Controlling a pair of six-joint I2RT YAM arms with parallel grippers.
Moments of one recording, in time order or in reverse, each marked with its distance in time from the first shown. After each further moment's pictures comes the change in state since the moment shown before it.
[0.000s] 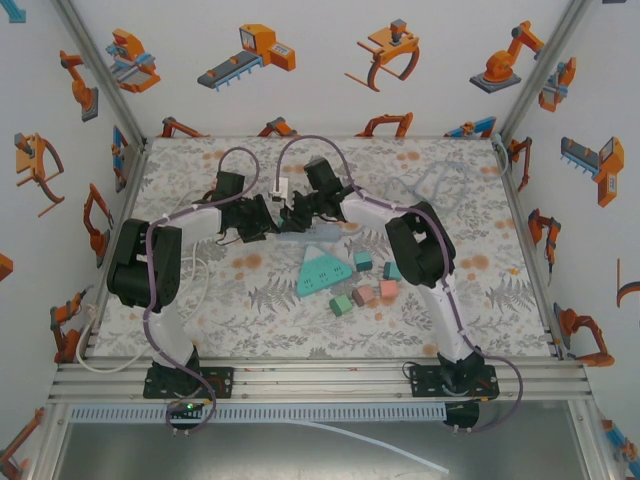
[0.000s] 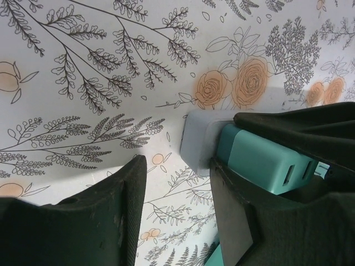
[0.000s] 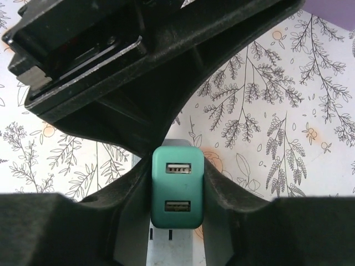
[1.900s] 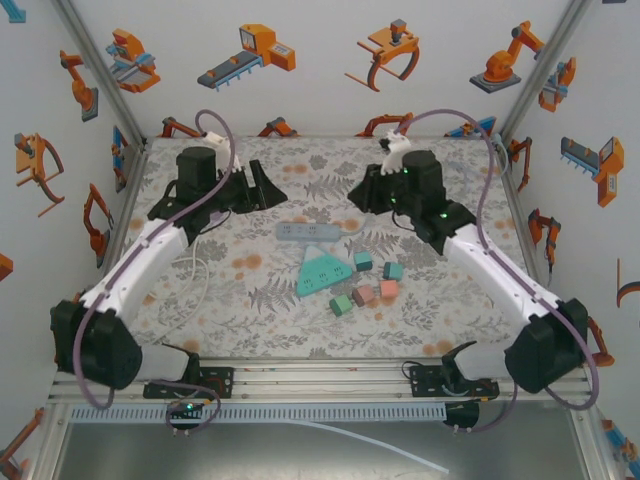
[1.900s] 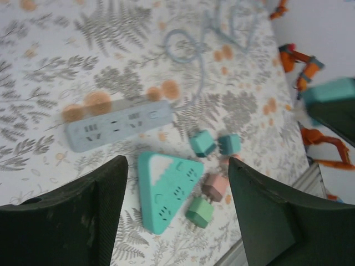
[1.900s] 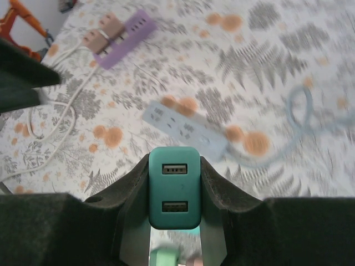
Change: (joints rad) left arm -0.061 -0.542 0.032 -0.069 0.173 0.129; right arm -0.184 -1.002 -0.615 -0.047 0.515 0.974
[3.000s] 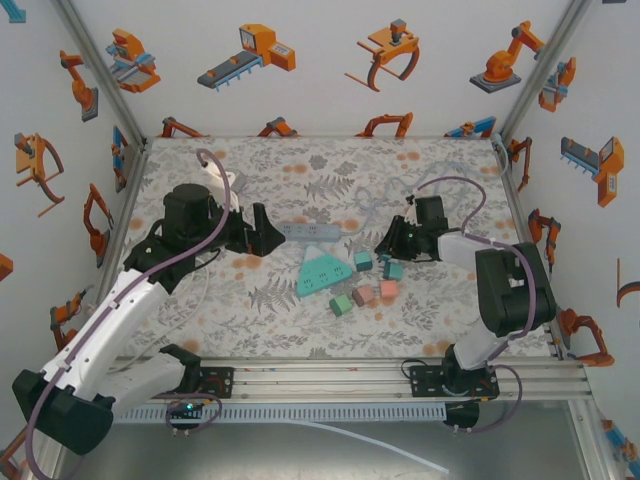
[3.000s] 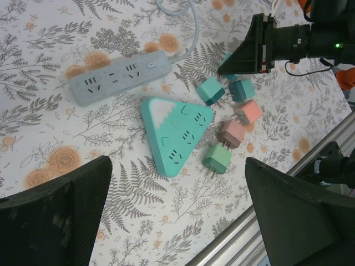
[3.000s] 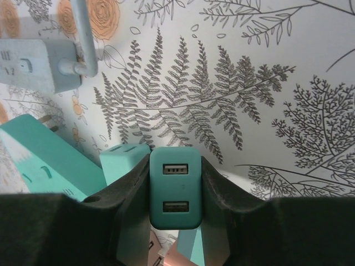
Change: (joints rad) left arm -0.124 -0.296 -0.146 -0.188 -0.156 0.159; right arm -0.259 0.346 -0.324 0.160 -0.166 0.152
